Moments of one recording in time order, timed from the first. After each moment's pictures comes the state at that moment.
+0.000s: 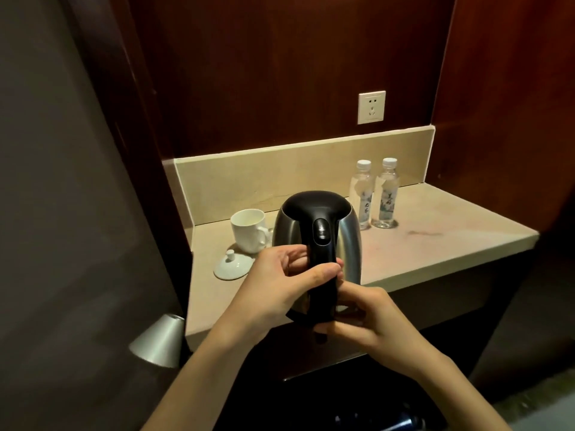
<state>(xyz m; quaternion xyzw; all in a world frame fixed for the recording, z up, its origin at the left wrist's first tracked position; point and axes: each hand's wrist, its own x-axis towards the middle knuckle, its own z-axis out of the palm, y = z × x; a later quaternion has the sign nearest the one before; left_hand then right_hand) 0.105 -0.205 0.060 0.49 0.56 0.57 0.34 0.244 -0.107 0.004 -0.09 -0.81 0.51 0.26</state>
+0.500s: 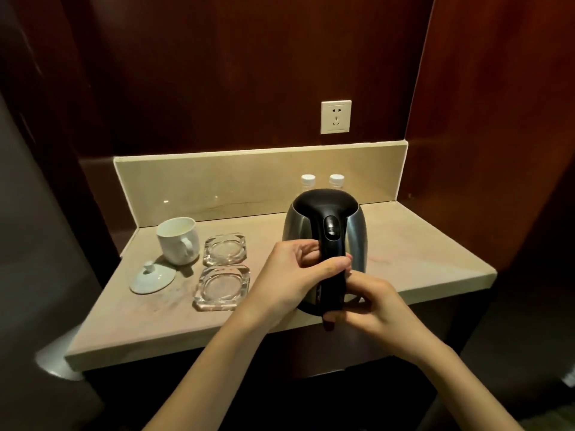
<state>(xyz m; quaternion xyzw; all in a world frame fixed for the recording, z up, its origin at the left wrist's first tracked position) 0.204 -0.033 0.050 0.47 0.54 0.61 0.32 0.337 0.068 0.009 -0.08 -0.85 0.44 0.26</state>
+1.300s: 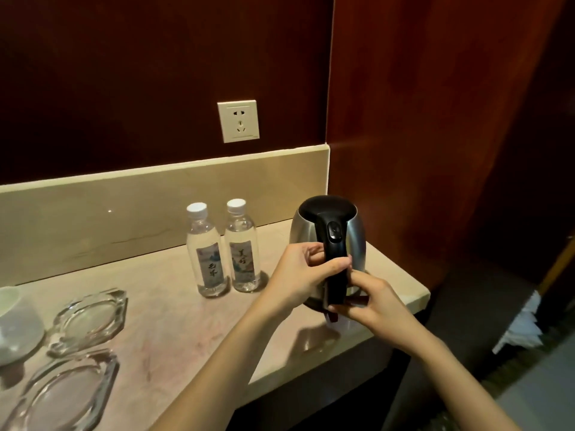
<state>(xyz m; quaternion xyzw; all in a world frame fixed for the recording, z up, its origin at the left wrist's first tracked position) 0.233 0.201 0.020 0.52 0.51 0.56 0.38 0.384 0.263 -0.025 -0.24 -0.83 0.39 0.31</state>
